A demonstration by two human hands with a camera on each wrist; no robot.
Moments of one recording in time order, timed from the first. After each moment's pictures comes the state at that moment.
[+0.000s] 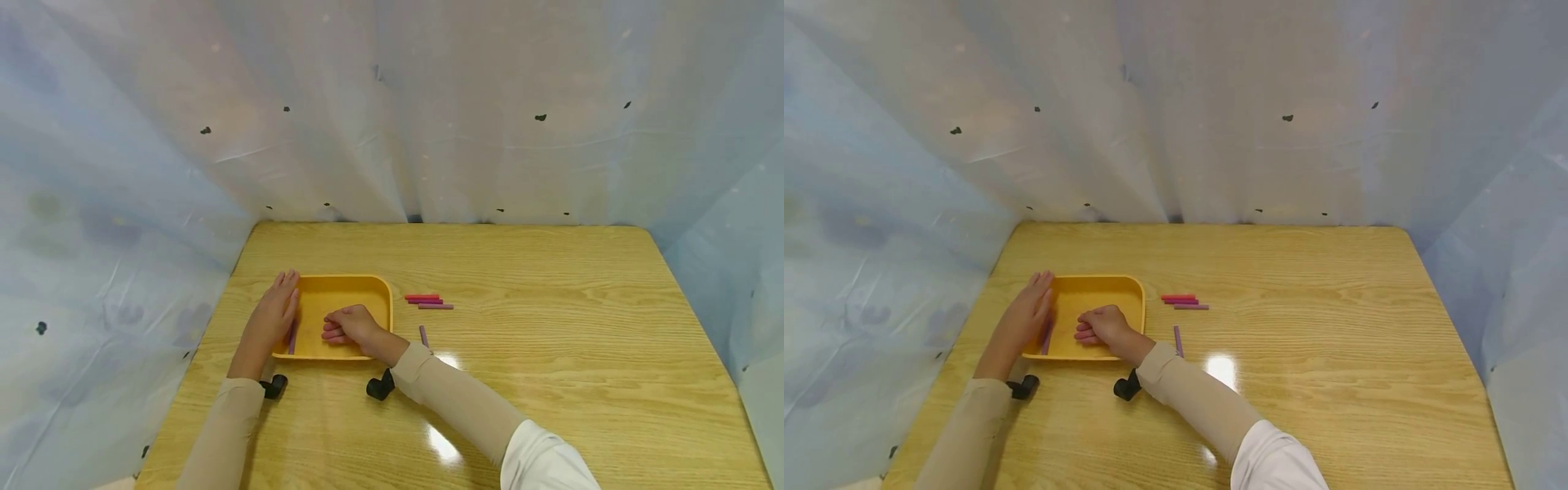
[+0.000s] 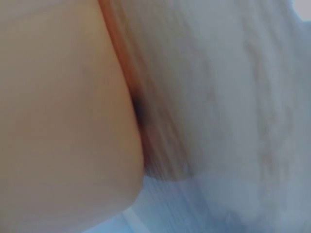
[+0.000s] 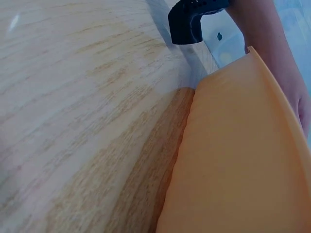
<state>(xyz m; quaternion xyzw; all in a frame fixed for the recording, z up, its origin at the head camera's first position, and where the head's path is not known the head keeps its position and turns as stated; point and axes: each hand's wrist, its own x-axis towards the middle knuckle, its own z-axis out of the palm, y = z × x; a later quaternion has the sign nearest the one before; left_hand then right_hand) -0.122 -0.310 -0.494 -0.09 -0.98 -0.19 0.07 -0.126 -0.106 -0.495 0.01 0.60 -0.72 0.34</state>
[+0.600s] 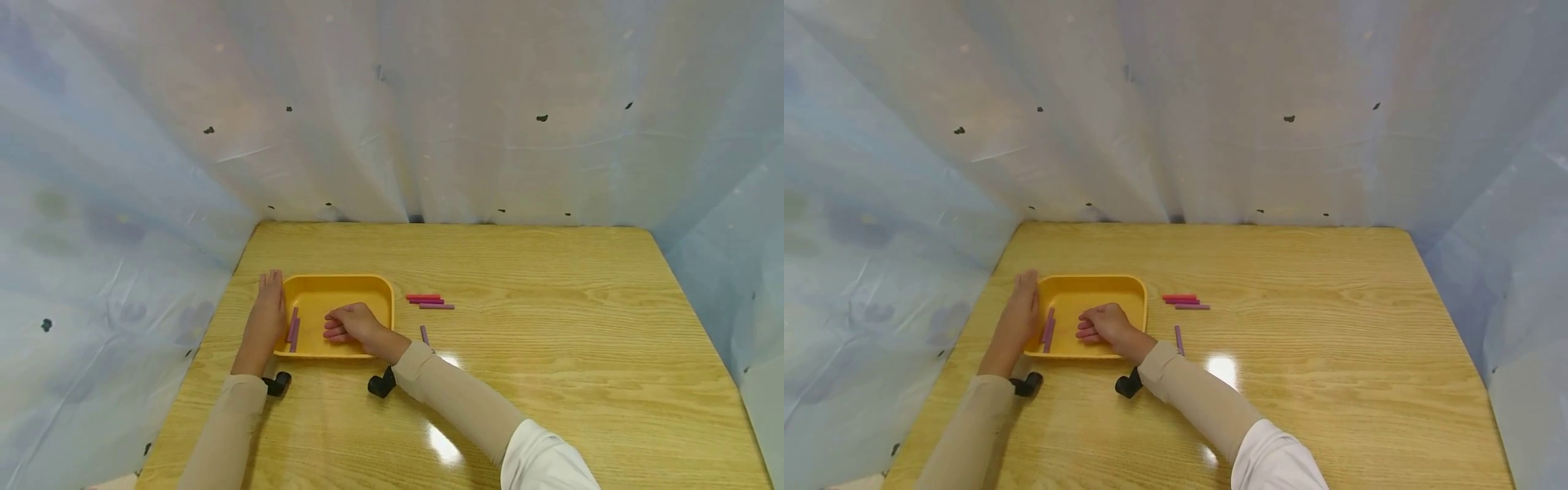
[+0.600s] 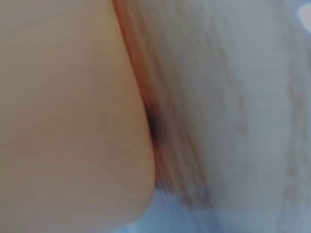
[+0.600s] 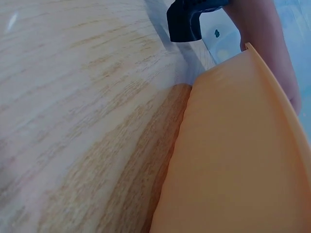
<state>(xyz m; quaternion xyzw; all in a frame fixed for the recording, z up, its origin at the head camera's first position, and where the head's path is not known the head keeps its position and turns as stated) -0.123 -0.314 -0.496 0.01 -0.98 -0.21 0.05 -0.130 -0.105 -0.498 -0.01 0.60 -0.72 0.34</state>
